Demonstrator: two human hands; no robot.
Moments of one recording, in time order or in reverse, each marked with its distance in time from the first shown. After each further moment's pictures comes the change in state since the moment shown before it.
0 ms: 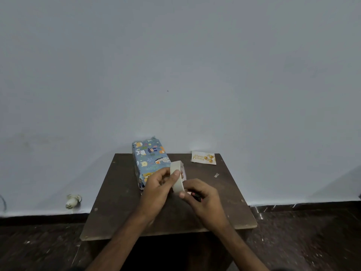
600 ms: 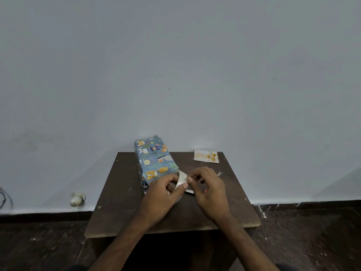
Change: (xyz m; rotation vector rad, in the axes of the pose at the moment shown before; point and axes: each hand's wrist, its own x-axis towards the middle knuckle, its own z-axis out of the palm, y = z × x) left_hand -0.003 -0.015 -0.010 0.488 -0.104 0.149; right_hand 0.015 -0.007 -0.008 -0.366 0.111 -0.183
